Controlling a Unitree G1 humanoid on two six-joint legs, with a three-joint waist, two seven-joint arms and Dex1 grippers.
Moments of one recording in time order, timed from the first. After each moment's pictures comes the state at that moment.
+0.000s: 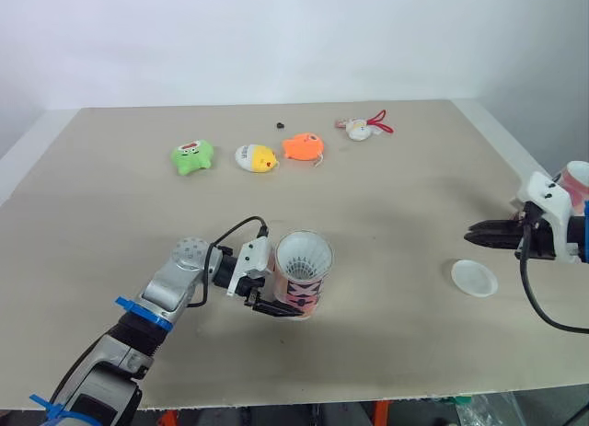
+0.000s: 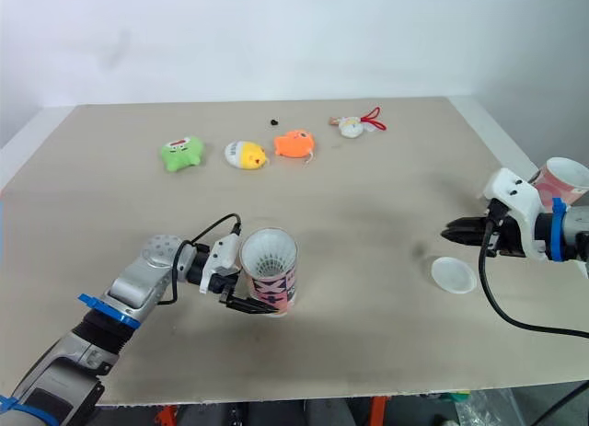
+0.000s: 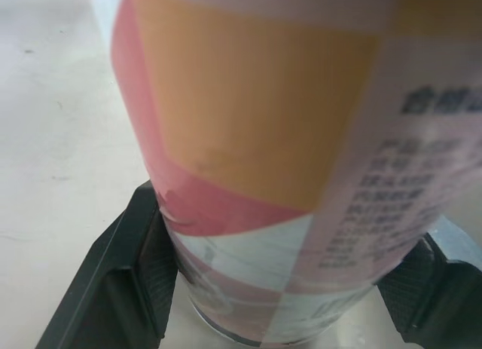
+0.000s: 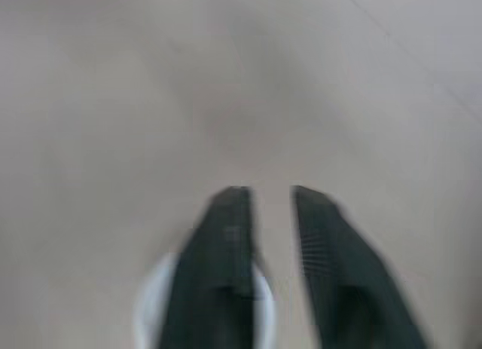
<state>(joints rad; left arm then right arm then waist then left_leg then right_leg) -0.50 0.44 -0.36 0.17 -0.26 0.08 -1.36 -0.38 -1.16 -0.12 0.30 0.24 0.39 1.29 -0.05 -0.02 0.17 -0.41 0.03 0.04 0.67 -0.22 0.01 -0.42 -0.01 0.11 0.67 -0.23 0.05</state>
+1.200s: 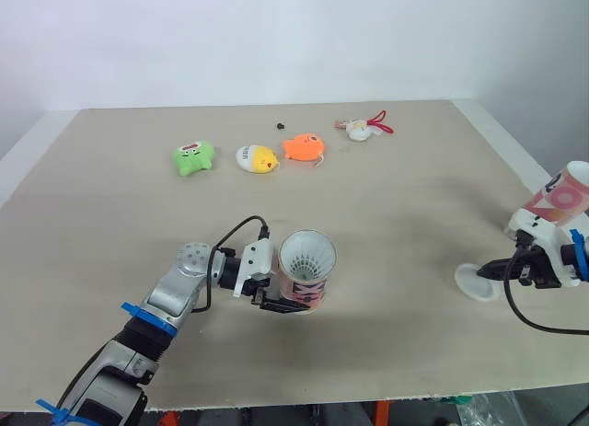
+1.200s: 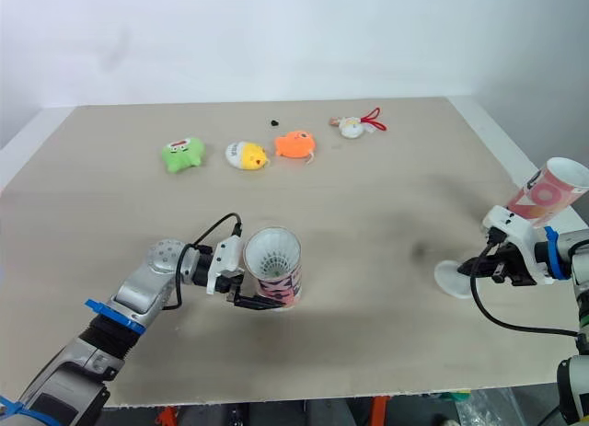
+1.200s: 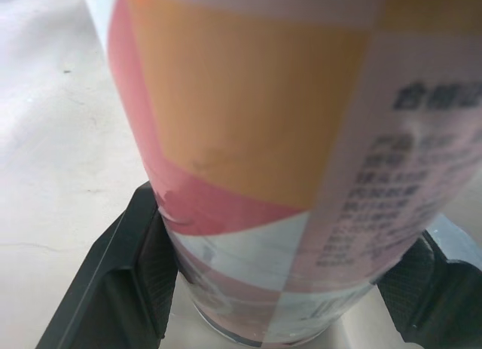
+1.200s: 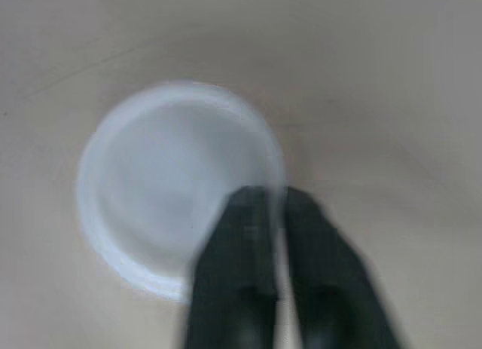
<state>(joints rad) -0.48 0.40 -0.35 0.19 -0.24 0.00 -1.27 -0.61 -1.10 0.09 0.81 0.01 0.22 1.47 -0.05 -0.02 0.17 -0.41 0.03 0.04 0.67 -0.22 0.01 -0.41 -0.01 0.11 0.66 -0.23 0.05</state>
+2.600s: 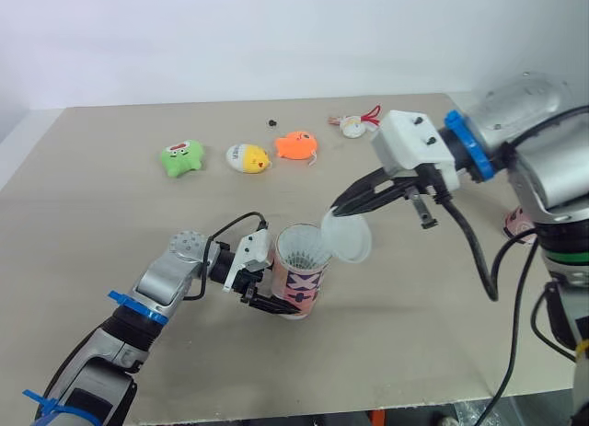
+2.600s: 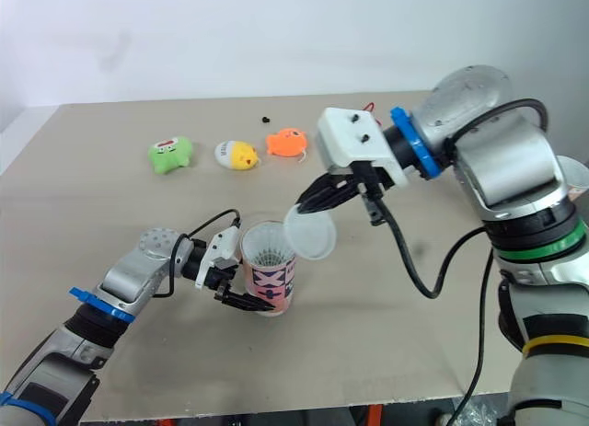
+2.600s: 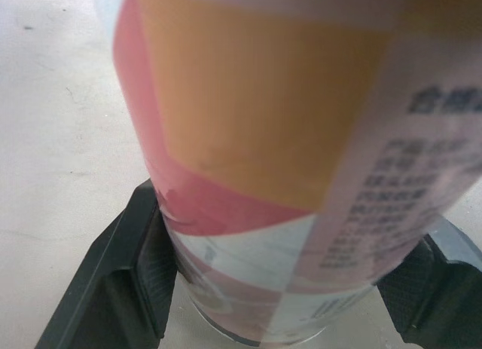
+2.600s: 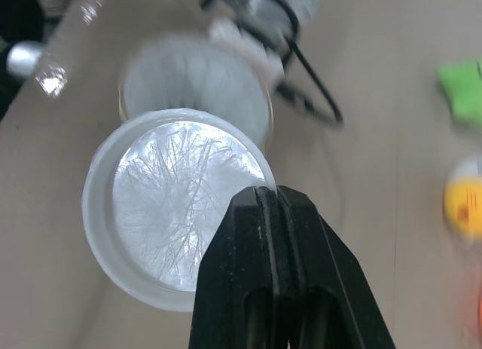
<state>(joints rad) -0.54 0.48 -0.37 0.10 -0.28 0.30 -1.39 -1.13 -0.87 0.35 -0.14 0.36 0.50 1.57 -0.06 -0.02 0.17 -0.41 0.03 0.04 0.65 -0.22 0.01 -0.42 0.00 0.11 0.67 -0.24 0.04</state>
